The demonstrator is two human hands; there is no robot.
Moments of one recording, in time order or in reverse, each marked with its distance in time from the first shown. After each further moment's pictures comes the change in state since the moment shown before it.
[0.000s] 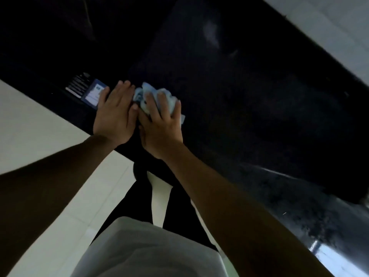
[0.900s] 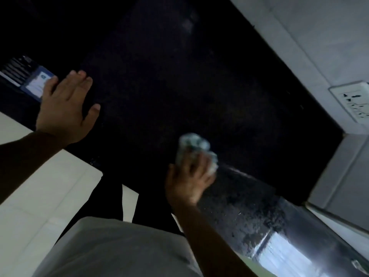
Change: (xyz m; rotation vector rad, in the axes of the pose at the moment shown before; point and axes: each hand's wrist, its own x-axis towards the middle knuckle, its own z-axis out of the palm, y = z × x) left_hand -0.002 -0.007 0.011 -0.016 0.054 -0.003; right_hand -0.173 0.080 -0.016 -0.018 0.017 0.698
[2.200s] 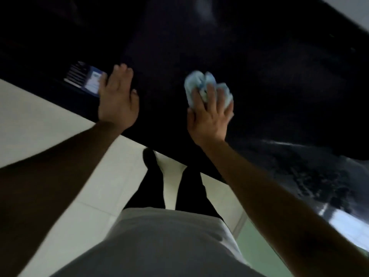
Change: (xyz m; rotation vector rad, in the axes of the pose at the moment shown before) left_hand 0.000 0.006 -0.016 0.011 -0.073 0.004; right_hand 0.060 -0.074 0.005 0.044 0.059 -0.219
